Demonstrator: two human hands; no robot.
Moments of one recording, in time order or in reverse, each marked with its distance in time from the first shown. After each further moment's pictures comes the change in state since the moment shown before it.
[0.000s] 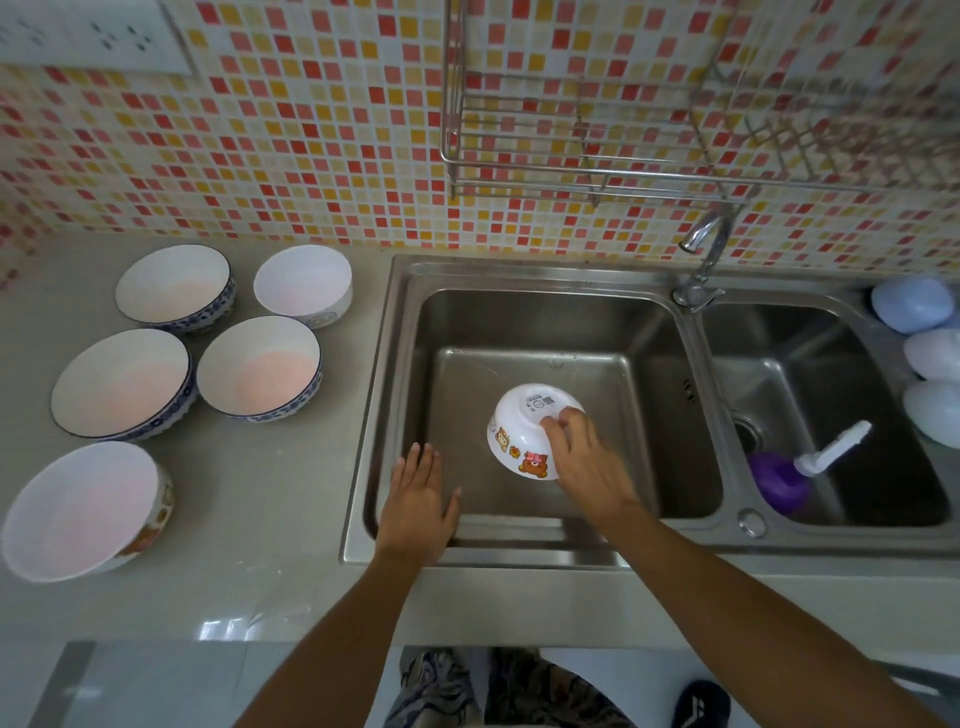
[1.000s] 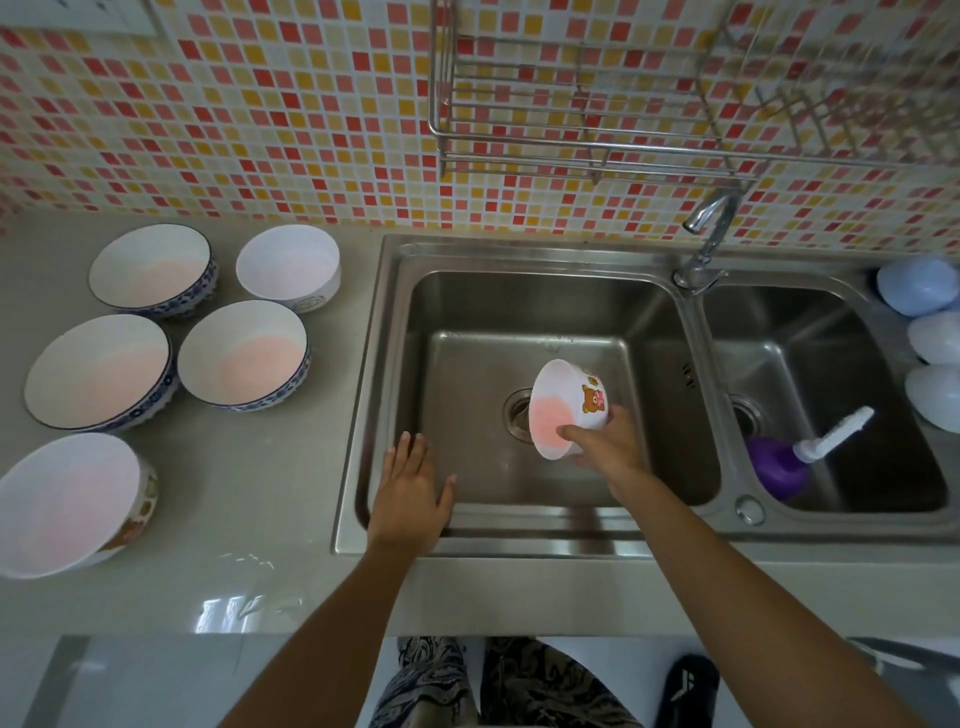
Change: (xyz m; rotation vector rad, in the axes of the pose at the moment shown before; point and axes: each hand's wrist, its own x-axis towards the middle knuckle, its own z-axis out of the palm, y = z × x) left_hand -0.001 0.001 -0.002 -0.033 -0.019 -0.024; right_hand 0.018 0.027 0.017 1.227 -0.068 1.080
